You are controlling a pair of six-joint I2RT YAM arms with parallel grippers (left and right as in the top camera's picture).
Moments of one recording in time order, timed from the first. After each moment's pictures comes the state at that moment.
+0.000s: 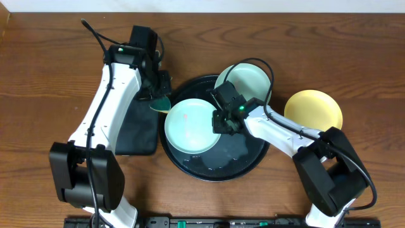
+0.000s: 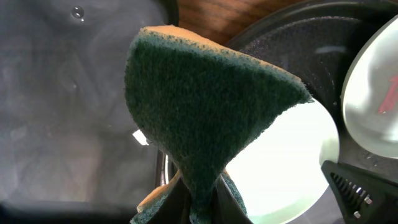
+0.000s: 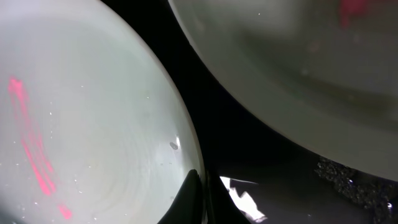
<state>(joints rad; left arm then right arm) -0.17 1.79 1.54 -1.13 0.10 -0.30 0.64 1.89 1.15 -0.50 -0.09 0.64</state>
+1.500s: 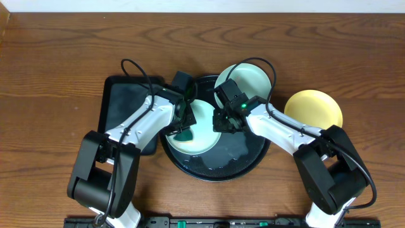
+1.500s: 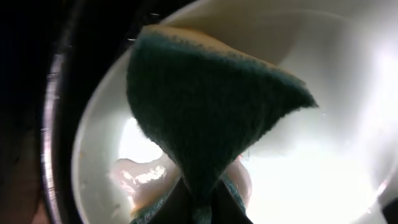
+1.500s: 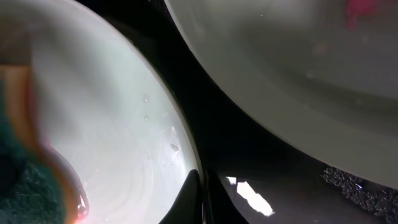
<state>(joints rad) -0.39 1.79 1.10 -0.77 0.05 -0.74 0.63 1.90 1.15 -0.49 -0.14 0.65</state>
